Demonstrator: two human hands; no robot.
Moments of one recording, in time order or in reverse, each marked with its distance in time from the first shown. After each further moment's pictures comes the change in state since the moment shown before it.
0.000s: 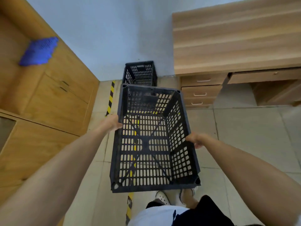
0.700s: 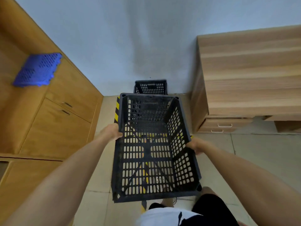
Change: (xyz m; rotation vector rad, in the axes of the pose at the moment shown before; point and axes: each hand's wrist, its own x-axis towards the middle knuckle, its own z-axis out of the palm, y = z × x) left_hand 0.245 -0.098 -0.135 -0.063 -0.060 0.012; right_hand 0.126 -0.273 0.004 -0.091 0.037 -0.023
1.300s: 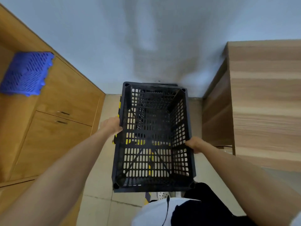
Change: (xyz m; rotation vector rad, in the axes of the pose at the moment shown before) left_hand 0.213 0.022 -0.122 0.176 -0.018 -0.032; right_hand 0.159 -0.172 -0.074 -0.009 -0.074 0.060
